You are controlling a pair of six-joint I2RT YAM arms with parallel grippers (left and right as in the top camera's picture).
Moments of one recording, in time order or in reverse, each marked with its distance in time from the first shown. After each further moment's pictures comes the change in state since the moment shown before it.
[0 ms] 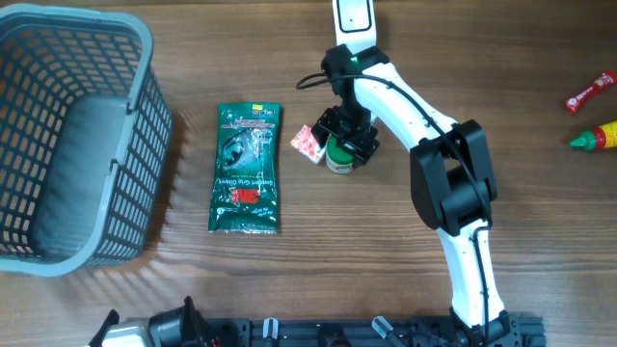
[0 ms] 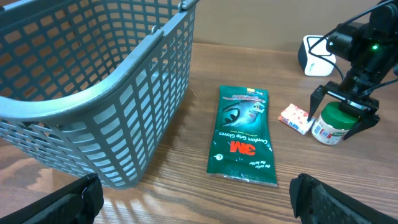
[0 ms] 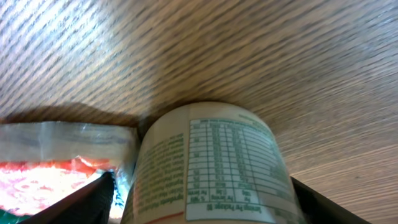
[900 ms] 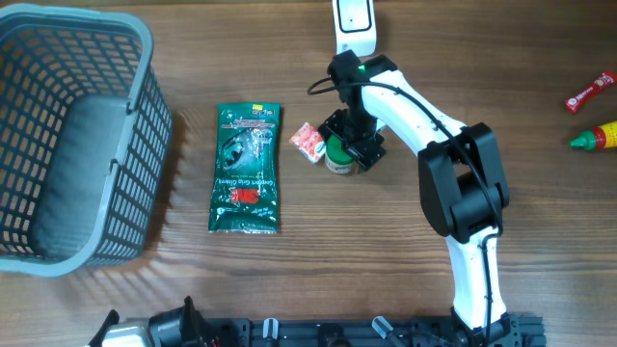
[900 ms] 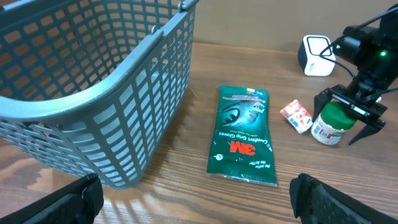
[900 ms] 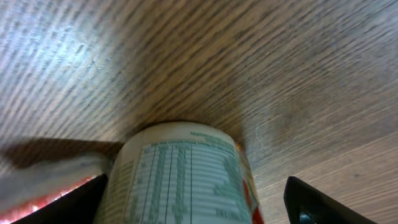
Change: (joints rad) left arm 0.000 0.000 0.000 0.000 0.000 0.000; right arm -0.008 -0.077 -0.152 0.116 0.035 0.169
